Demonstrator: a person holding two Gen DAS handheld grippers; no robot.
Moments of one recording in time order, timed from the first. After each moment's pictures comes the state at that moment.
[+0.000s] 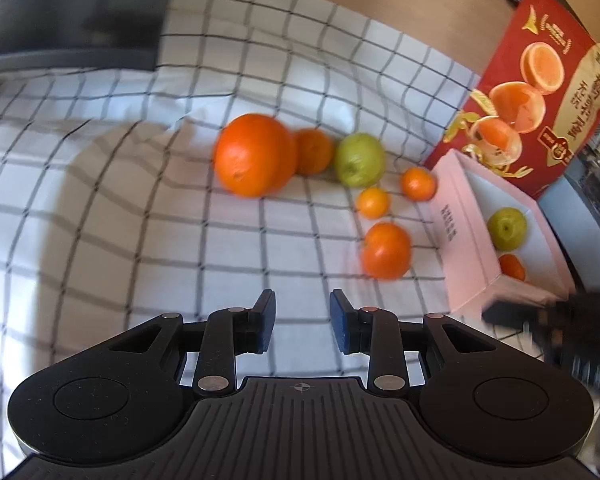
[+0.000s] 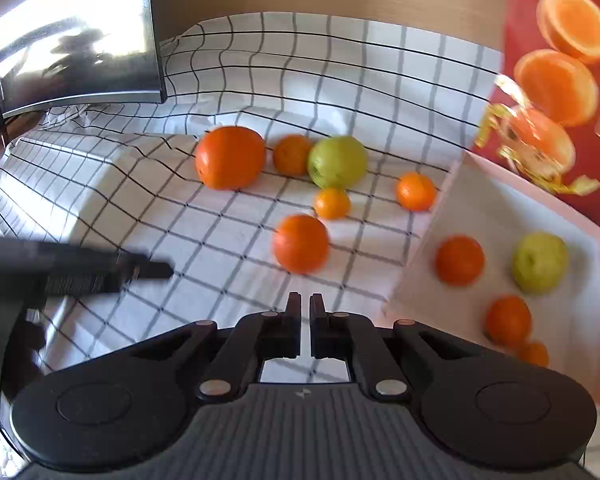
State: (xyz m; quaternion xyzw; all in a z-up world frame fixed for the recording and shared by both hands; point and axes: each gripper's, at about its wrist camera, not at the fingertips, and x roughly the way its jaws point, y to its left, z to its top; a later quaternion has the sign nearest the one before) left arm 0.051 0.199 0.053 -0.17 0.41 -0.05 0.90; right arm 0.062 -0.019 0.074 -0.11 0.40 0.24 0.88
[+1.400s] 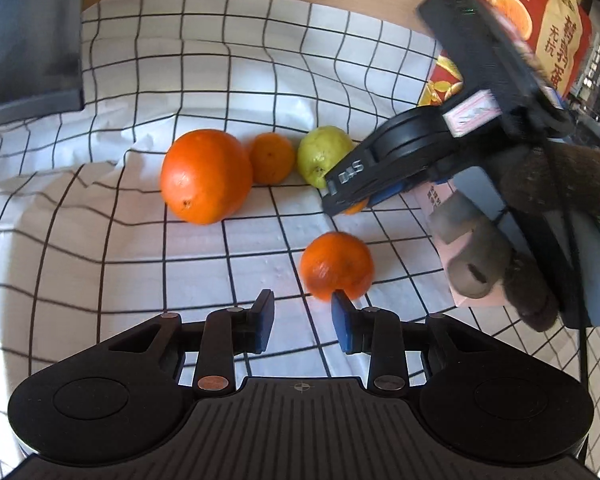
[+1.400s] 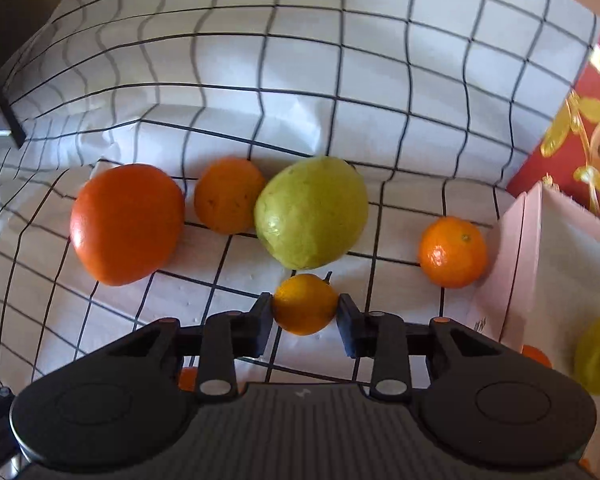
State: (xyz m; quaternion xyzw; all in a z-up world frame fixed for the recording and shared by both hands) left arm 0.068 0.176 0.042 -0.09 0.40 -0.09 0.91; right arm 0.223 0.054 0.028 -0.10 0.49 0.18 0.84
